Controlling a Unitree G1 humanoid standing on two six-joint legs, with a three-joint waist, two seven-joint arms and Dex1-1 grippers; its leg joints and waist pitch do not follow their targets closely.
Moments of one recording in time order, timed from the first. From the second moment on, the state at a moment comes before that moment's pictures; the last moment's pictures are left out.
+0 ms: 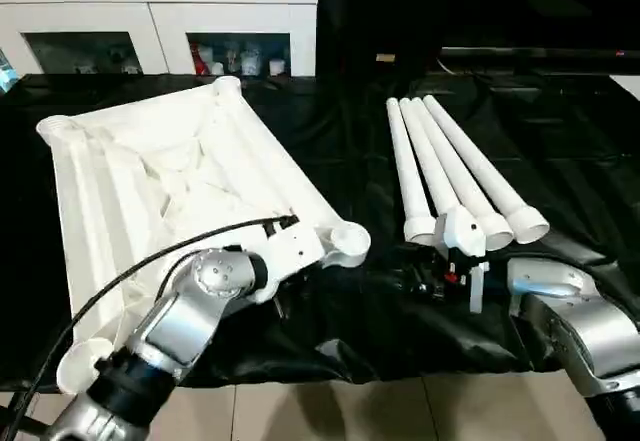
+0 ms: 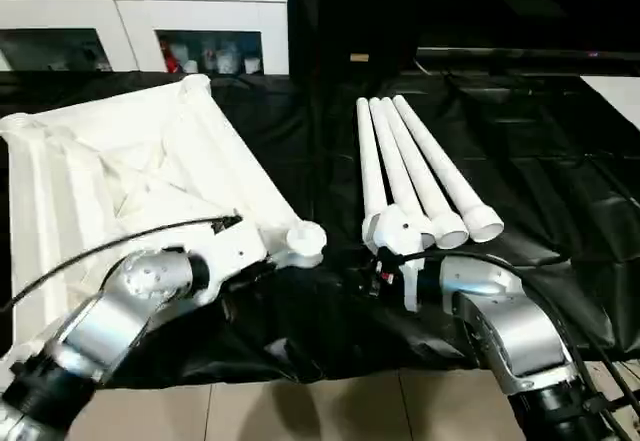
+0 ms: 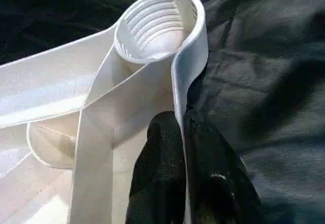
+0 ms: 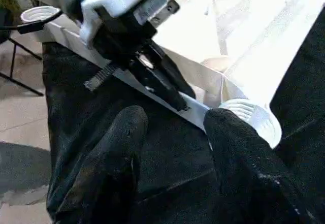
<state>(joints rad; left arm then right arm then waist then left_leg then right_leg) -0.42 0.41 -0.43 0.11 0.18 0.37 -0.71 -0.26 -0.52 0.17 -0.07 0.31 0.36 1.01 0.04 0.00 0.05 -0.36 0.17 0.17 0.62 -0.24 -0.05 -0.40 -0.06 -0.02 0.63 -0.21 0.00</state>
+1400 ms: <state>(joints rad) -0.31 0.58 -0.23 -0.04 -0.01 0.27 -0.85 -0.56 -0.27 0.15 0.26 0.22 0.43 0.65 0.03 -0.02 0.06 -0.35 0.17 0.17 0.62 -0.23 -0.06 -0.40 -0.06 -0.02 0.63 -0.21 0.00</state>
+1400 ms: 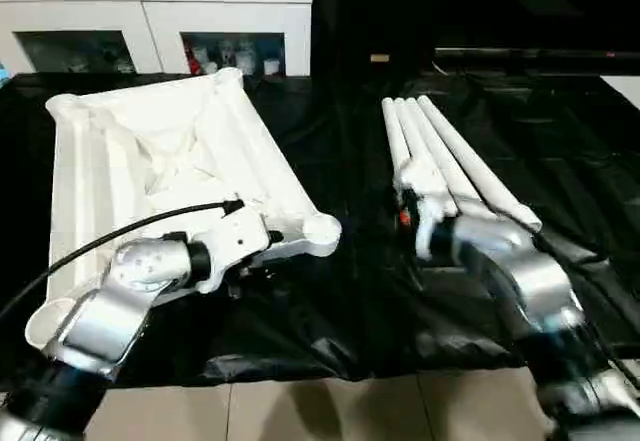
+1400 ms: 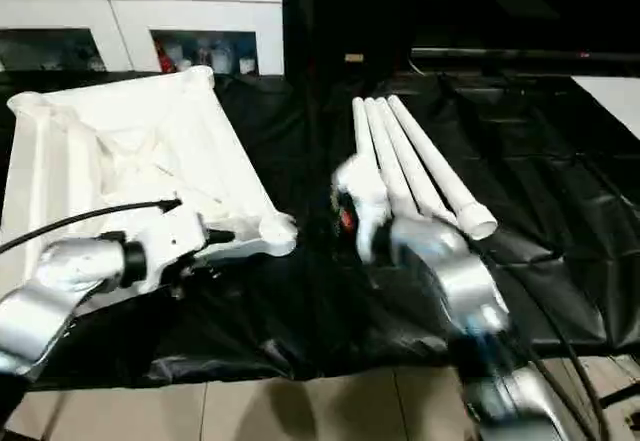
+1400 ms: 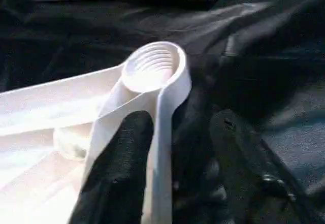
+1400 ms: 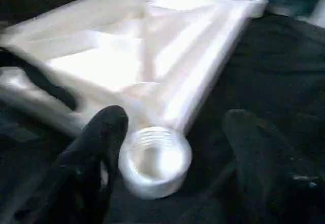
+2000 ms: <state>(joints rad) -0.29 0.49 -0.21 -0.20 -0.08 0.41 -0.79 -0.93 -0.19 -0.02 1.01 0.15 0.37 0.18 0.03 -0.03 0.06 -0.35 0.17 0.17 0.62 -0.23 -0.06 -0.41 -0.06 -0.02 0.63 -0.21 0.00</state>
